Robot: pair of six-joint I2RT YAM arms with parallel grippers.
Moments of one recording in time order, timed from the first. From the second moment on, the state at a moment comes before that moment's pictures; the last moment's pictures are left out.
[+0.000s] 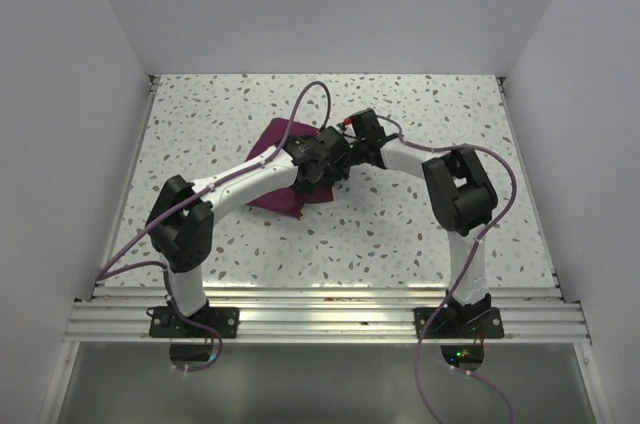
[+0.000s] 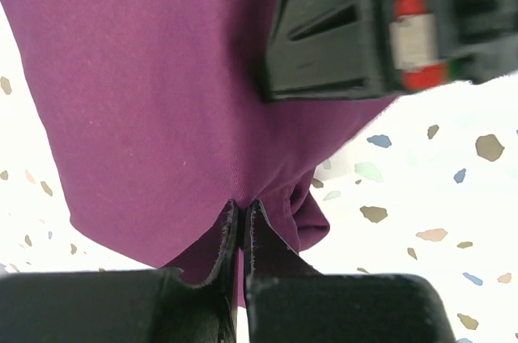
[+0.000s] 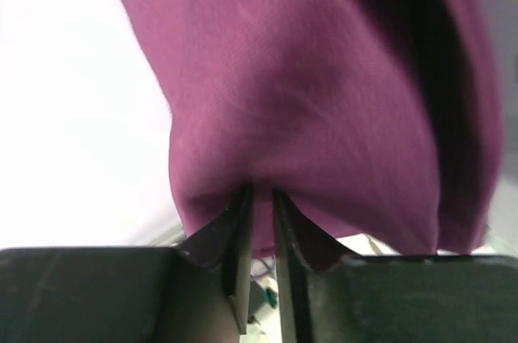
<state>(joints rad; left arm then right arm) -0.81 1.84 1.51 -0.93 -0.44 -0.26 0.47 2.08 1.38 -0.17 -0.75 1.01</state>
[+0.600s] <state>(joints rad) -0.79 1.82 1.51 -0.87 -0.43 -0.22 0.54 2.22 1.36 0.39 -0.58 1.36</state>
